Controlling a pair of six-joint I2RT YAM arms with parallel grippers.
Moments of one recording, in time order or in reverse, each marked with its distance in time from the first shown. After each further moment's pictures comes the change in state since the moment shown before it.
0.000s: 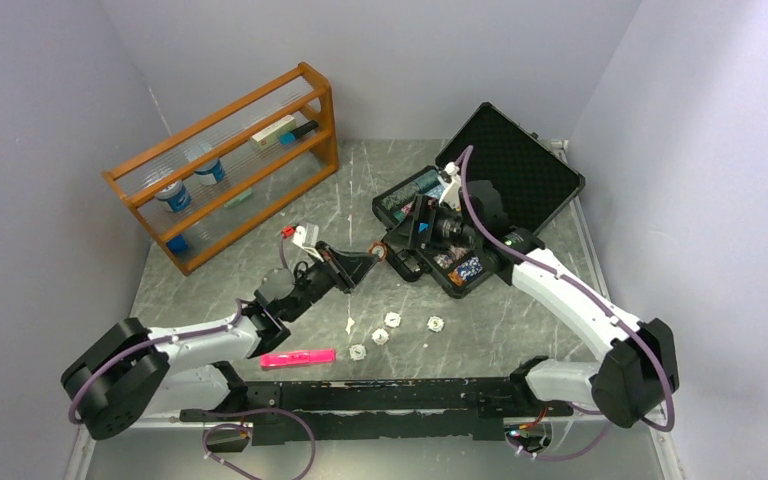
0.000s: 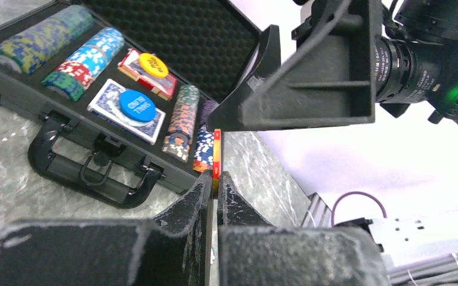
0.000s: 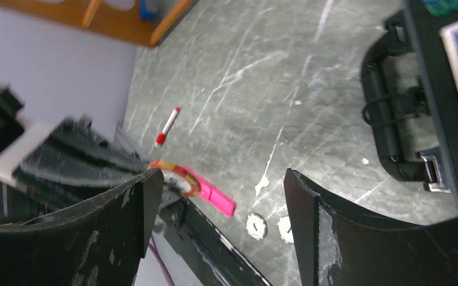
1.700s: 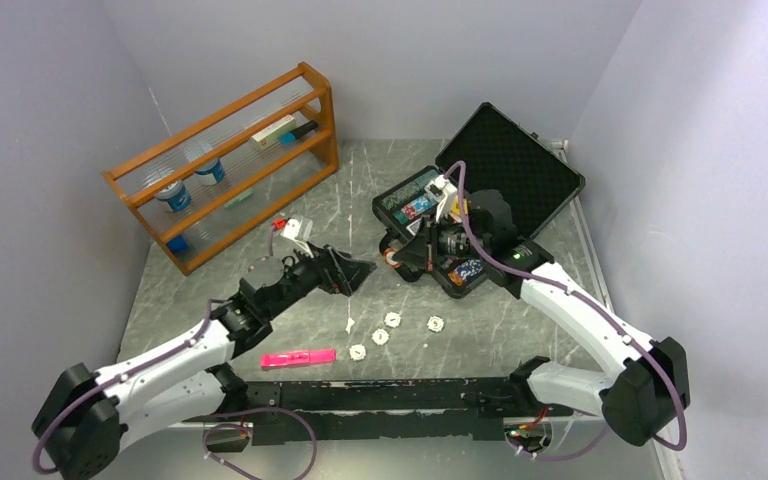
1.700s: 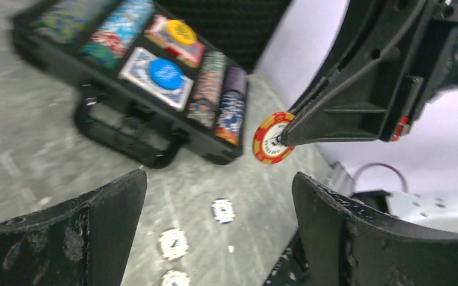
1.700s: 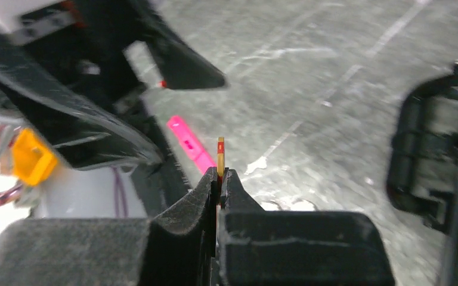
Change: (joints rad) left arm 0.075 -0.245 0.092 -0.473 0.157 0.038; right arm 0.005 -0.113 -0.074 0.093 -0.325 -0.342
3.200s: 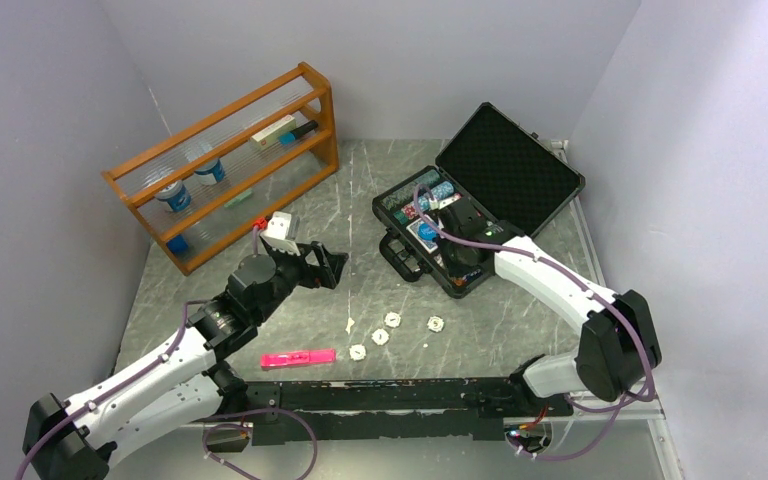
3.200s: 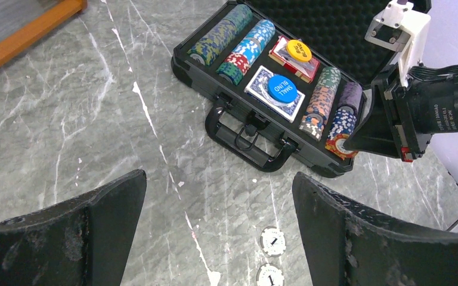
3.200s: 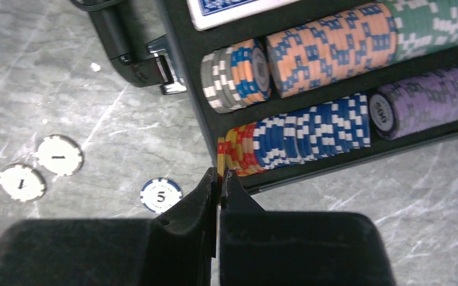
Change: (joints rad) left arm 0.002 -0.186 0.105 -0.452 -0.364 0.264; right arm 0.016 0.238 0.111 -0.570 0.834 -0.250
